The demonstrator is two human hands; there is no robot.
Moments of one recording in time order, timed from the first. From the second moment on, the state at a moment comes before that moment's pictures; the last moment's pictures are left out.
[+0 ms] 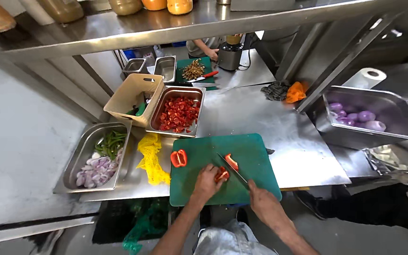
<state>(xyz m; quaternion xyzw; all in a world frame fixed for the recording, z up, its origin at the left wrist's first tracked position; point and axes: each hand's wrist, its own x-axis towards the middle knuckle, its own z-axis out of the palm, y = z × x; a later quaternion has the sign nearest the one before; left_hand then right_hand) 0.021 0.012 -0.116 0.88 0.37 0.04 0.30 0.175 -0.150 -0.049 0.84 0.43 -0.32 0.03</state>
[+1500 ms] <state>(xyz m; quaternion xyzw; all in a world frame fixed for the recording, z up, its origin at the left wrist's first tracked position) 0.053 -0.017 -0.151 0.88 0.42 0.12 0.19 0.216 -0.167 -0.044 0.83 0.40 -0.36 -0.16</state>
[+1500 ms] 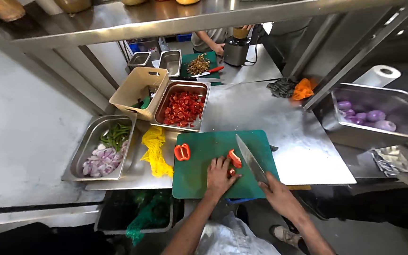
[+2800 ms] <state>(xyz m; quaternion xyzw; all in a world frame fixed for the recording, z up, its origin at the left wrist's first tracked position) 0.011 0.048 -0.090 0.87 0.31 -0.07 0.38 0.239 -0.164 -0.084 0.81 0.32 -0.42 -0.26</state>
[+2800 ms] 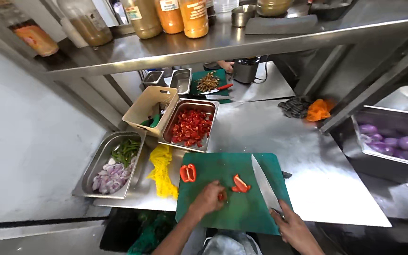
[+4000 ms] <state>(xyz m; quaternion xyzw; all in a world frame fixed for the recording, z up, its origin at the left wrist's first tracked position) 0.095 -0.005 -0.135 0.86 0.41 0.16 0.26 0.210 -0.131 -0.044 0.86 0.33 -0.38 -0.06</state>
